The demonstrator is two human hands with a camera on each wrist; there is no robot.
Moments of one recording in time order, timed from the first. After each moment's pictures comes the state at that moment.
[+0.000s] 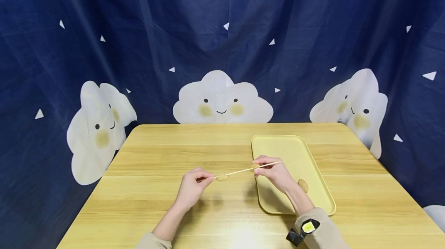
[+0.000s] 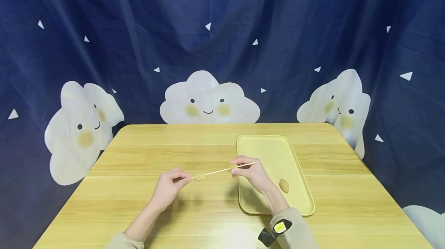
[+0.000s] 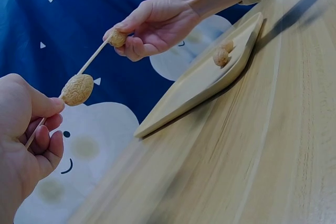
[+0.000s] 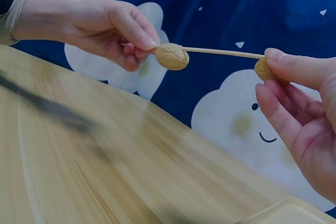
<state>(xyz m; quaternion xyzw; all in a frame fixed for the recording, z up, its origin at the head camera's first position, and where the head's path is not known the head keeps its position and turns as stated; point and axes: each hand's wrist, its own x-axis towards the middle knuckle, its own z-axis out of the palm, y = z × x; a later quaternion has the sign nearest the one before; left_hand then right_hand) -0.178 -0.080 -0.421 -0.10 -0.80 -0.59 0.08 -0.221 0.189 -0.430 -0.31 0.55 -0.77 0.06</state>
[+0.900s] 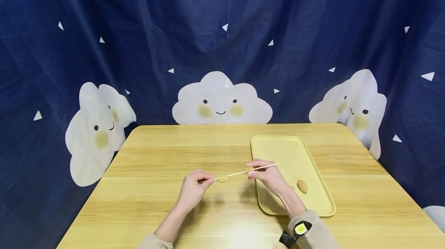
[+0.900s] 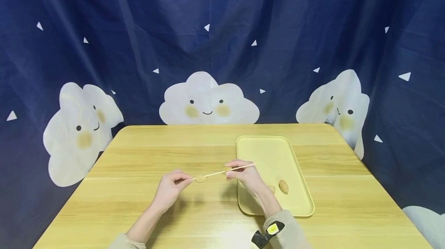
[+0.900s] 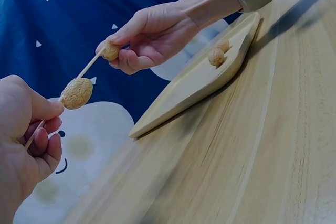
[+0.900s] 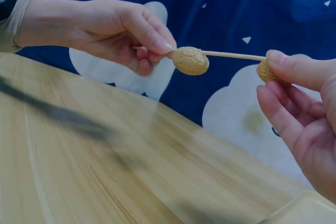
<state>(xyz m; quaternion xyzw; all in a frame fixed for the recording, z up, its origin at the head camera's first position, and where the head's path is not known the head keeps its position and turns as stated) -0.176 -0.076 -0.421 -0.11 -0.80 -0.58 0.08 -0.224 0.178 -0.445 -0.28 0.58 -0.76 0.06</state>
